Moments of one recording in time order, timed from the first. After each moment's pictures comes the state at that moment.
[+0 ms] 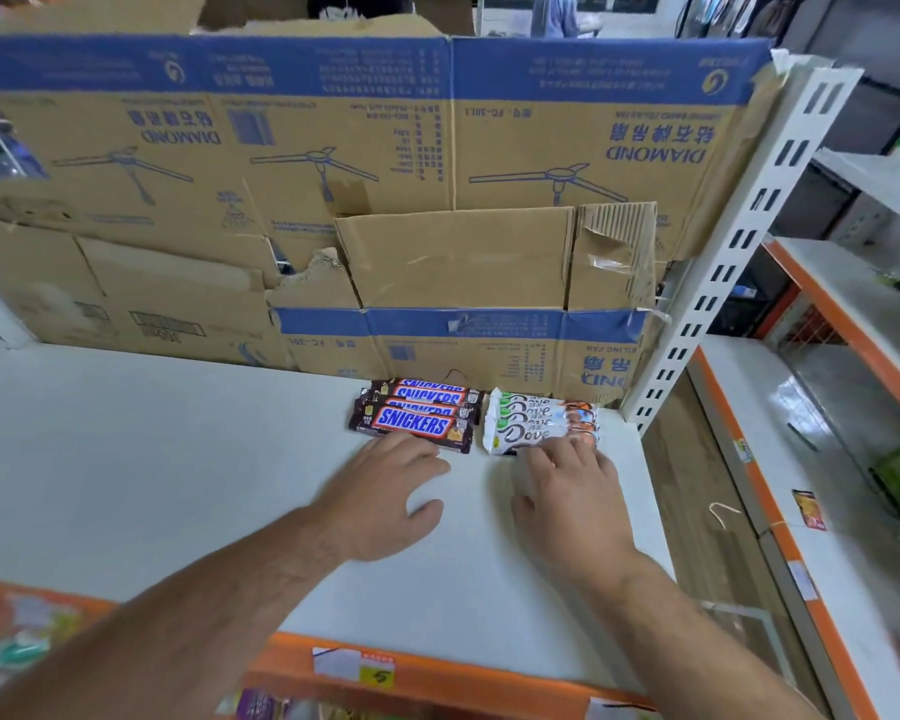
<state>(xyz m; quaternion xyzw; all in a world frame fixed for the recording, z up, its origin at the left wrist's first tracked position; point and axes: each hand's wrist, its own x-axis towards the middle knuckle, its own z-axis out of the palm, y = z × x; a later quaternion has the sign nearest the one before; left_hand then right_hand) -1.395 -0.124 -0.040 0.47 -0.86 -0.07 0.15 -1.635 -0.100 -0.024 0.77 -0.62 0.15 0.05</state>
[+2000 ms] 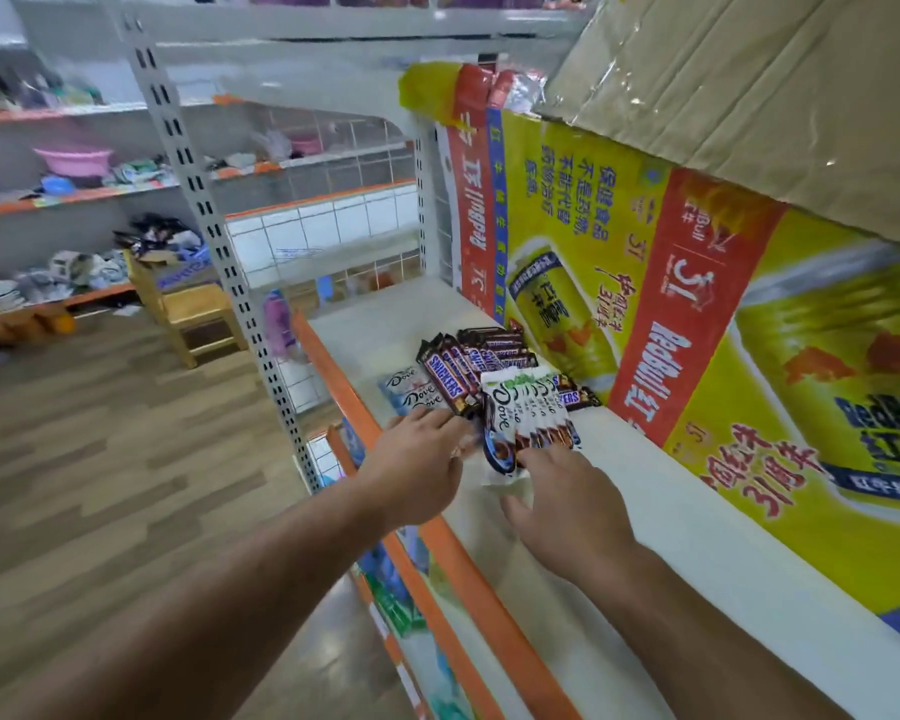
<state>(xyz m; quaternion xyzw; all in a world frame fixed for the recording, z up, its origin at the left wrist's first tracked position) -0.378 -0.093 0.024 0.83 -0.55 0.02 0.11 -0.541 -0.196 0.035 0.95 -0.29 0.06 -0.11</state>
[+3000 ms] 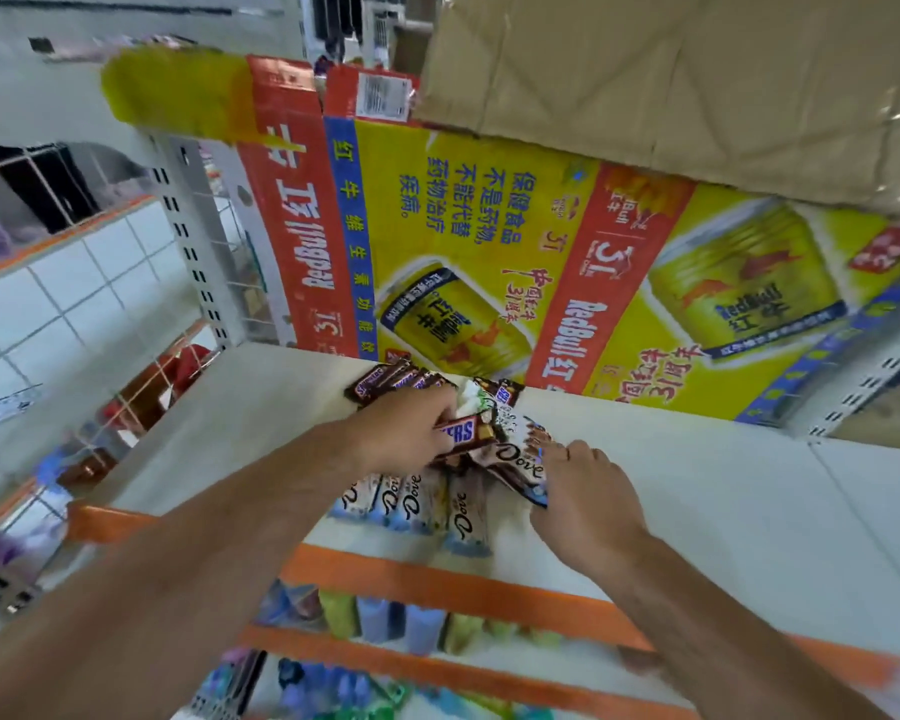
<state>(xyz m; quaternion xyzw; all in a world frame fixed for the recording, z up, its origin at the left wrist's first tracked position) -0.217 -0.214 0.058 0.54 -0.81 -0.21 0.07 -0.437 -0.151 0.033 0.75 -0.66 0.00 0.01</state>
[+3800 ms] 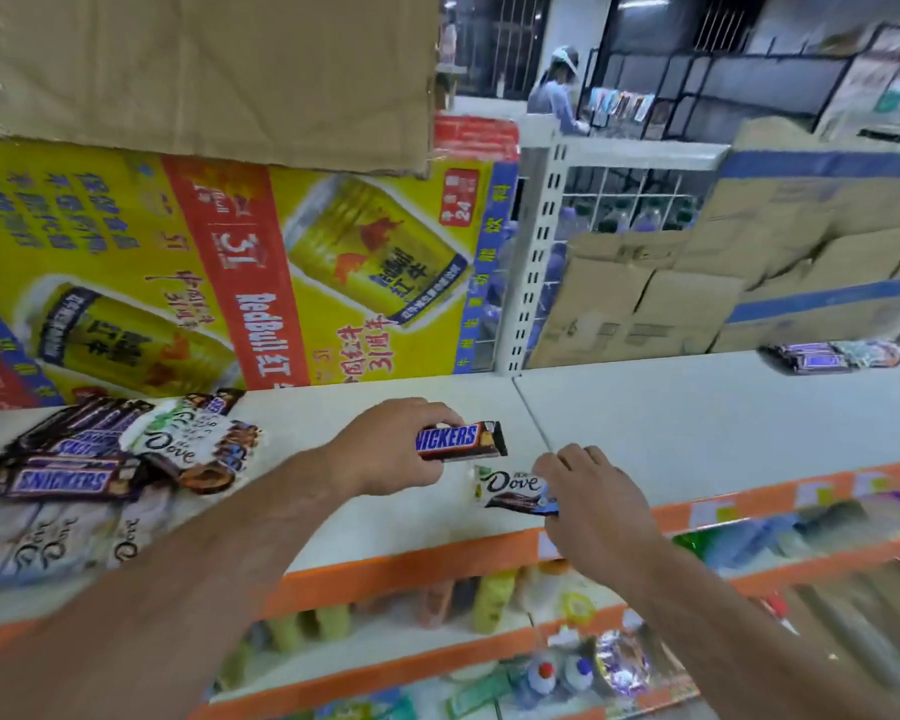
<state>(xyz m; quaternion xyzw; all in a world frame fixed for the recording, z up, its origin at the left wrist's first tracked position) -0.539 -0.158 0.062 0.37 -0.89 -0.22 0.12 -0.754 -0.020 0.042 0.69 -0.72 0.02 0.05</state>
